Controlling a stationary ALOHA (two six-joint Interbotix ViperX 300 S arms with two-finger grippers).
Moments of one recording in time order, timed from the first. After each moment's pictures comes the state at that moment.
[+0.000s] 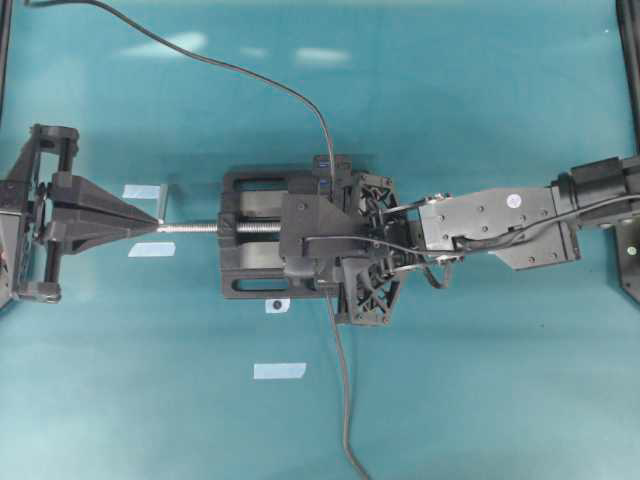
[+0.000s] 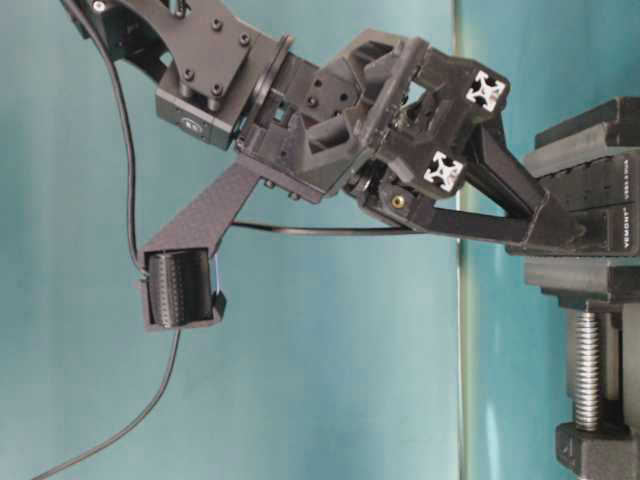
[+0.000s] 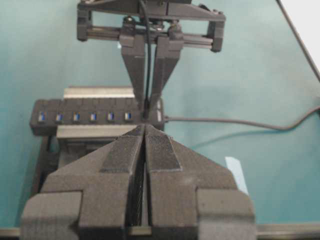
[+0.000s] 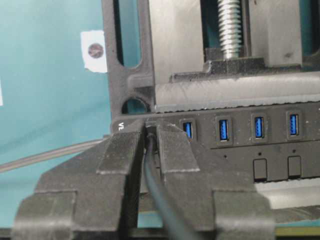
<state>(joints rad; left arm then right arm) -0.04 -0.82 1.12 0.01 -0.04 -0.04 0.09 0.15 0.38 -0.15 0.55 0.25</state>
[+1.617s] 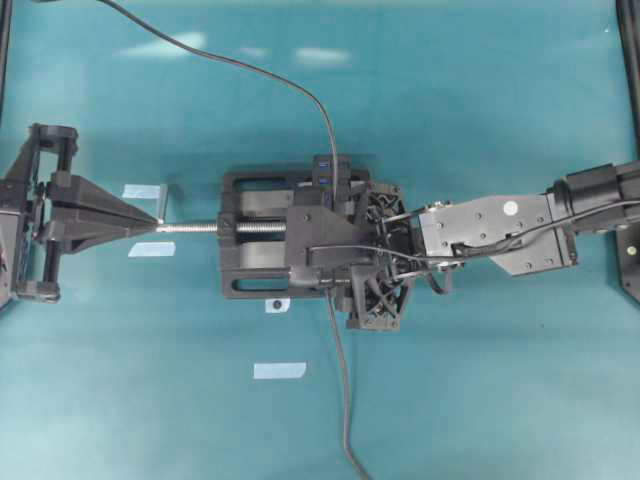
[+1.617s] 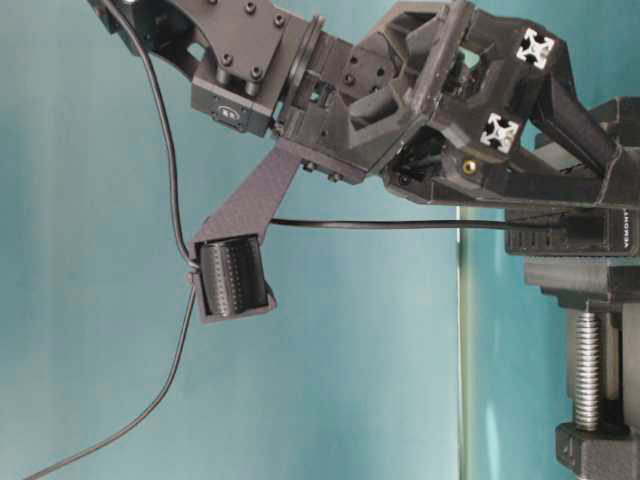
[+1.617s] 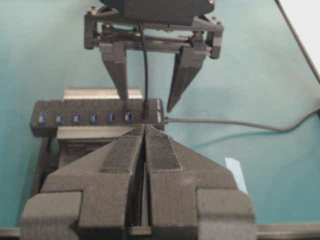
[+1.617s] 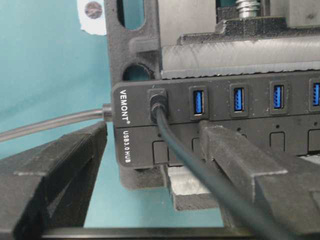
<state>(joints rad) -0.04 -0.83 1.12 0.01 -0.04 -0.04 0.10 0.16 0.40 -0.14 0.57 0.25</state>
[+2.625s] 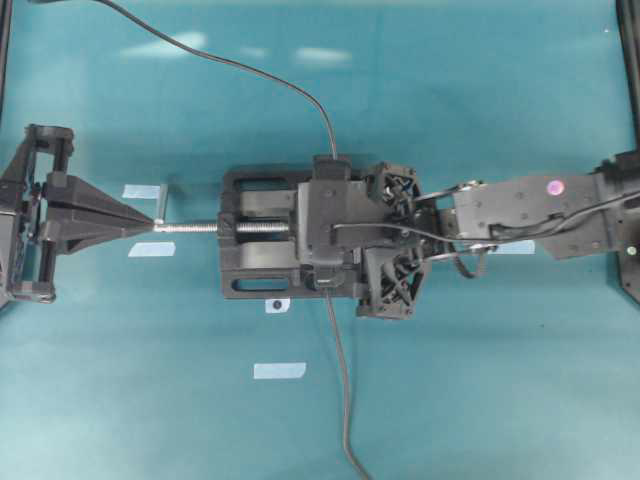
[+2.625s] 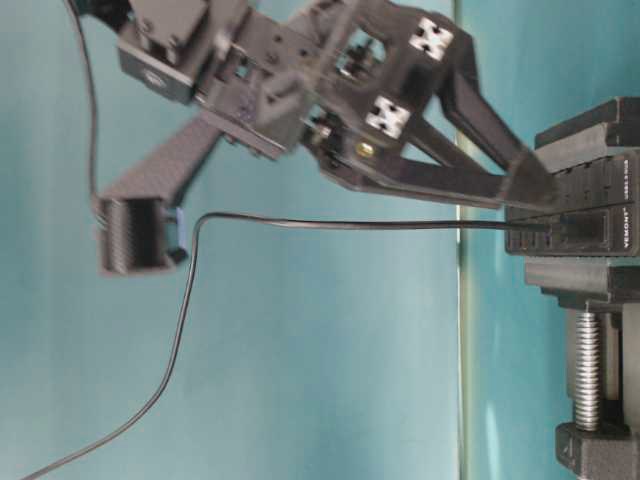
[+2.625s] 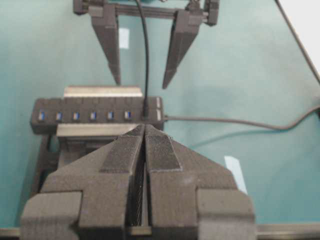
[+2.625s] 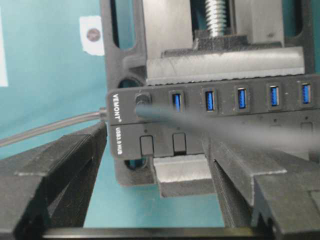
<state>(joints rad) -0.04 -0.85 1.13 0.01 -0.04 -0.04 0.08 0.03 0.45 -0.15 0.52 0.25</state>
